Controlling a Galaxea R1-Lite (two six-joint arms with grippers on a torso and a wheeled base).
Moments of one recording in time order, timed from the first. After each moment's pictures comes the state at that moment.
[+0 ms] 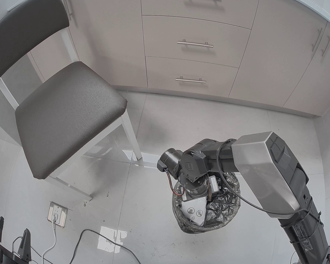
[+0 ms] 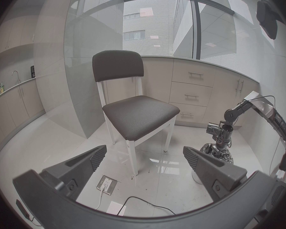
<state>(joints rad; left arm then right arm) 0.00 0.02 -0.02 0.00 0.03 -0.05 0.73 2.60 -2.00 0.82 -0.53 0.58</state>
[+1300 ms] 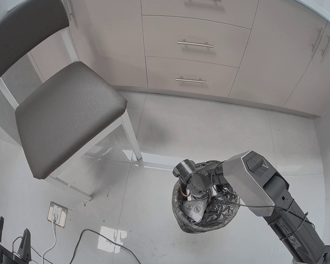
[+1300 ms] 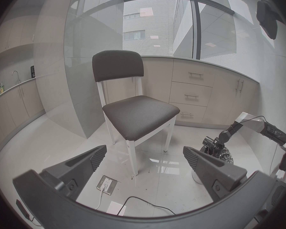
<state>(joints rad) 0.00 0.02 -0.02 0.00 0.03 -0.05 0.59 2.85 -2.00 0.40 -0.53 0.46</state>
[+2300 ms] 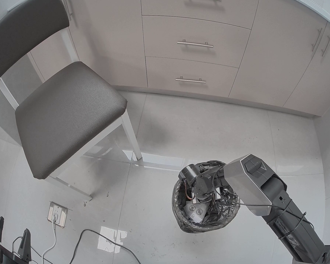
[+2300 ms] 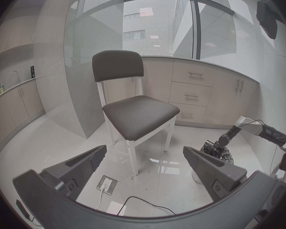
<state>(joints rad) 0.00 0.02 -0.02 0.00 0.03 -0.05 0.54 2.91 -2.00 0.38 -0.53 0.47</state>
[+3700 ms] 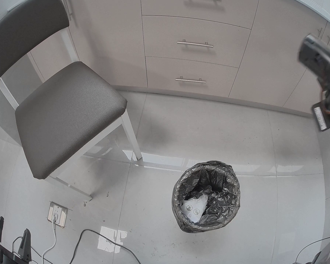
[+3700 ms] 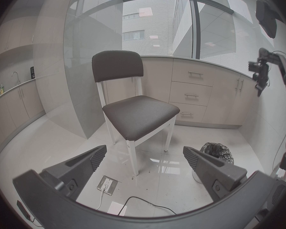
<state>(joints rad) 0.00 0.02 -0.02 0.00 0.03 -0.04 0.56 1.73 -2.00 1.50 -0.87 0.46</state>
